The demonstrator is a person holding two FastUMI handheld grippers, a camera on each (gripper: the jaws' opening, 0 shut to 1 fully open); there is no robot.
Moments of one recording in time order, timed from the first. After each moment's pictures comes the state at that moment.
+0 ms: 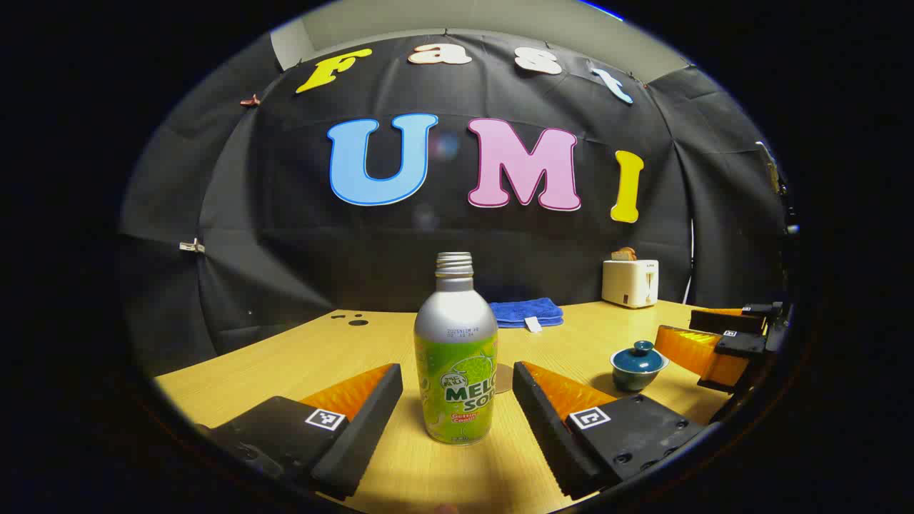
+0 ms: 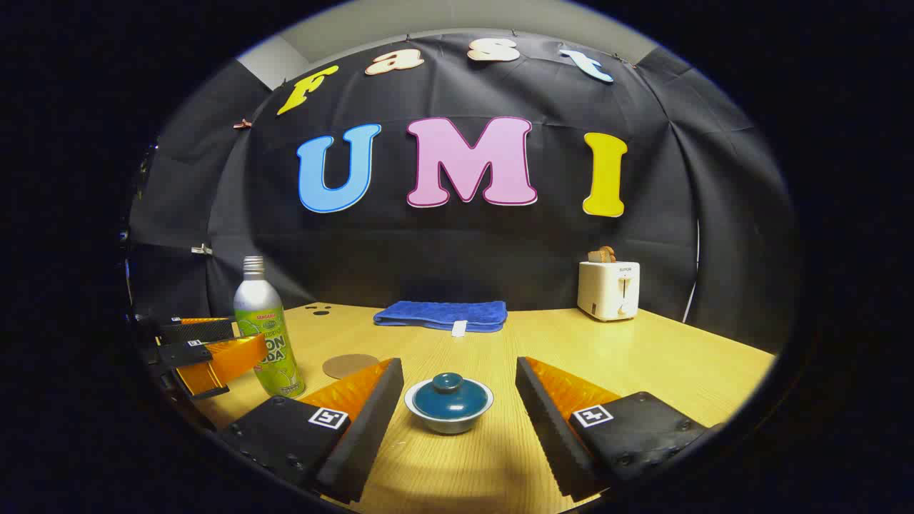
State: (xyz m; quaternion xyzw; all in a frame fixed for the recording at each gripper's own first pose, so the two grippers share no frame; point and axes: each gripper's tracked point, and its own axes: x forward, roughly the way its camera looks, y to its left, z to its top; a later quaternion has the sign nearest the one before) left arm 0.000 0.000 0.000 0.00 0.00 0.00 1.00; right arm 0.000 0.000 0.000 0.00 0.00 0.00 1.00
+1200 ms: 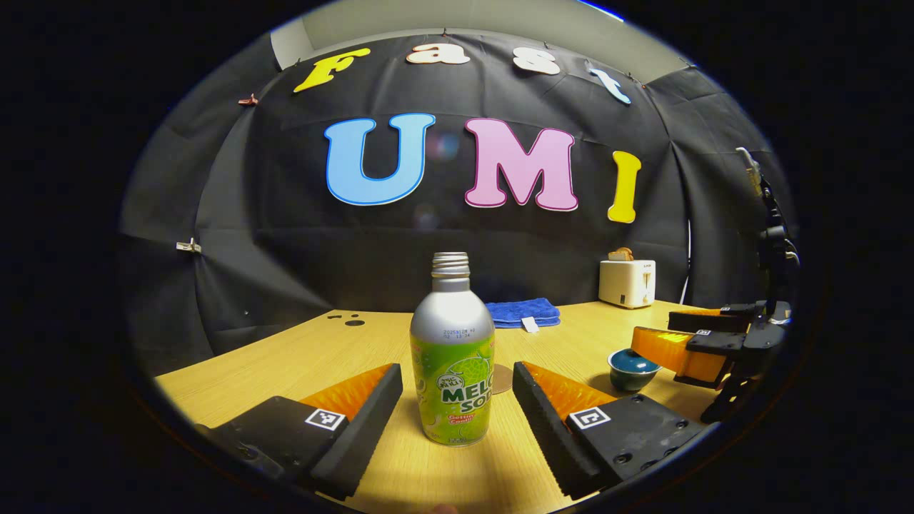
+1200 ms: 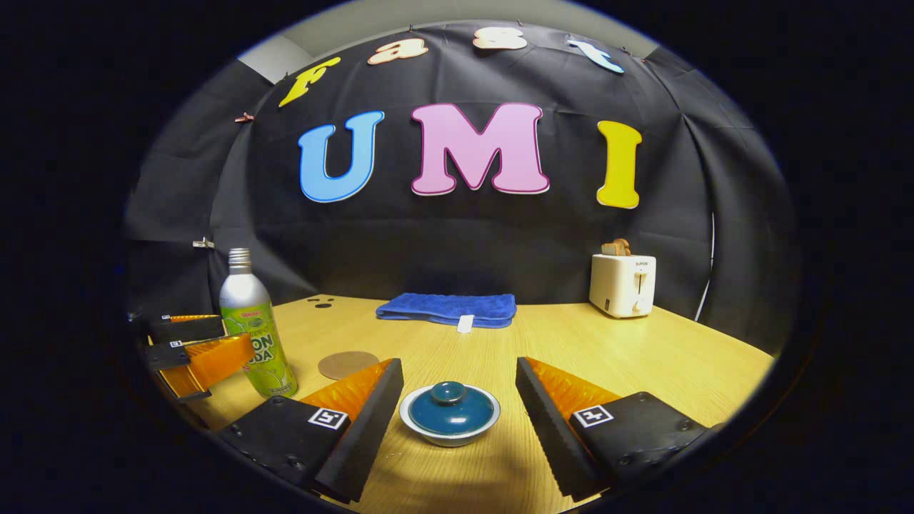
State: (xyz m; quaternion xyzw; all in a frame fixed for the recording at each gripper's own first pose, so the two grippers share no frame) left arm 0.001 -0.001 0.001 0.00 0.00 -0.01 1.00; right arm 0.038 0.001 -0.013 -0.01 0.04 0.02 1.00
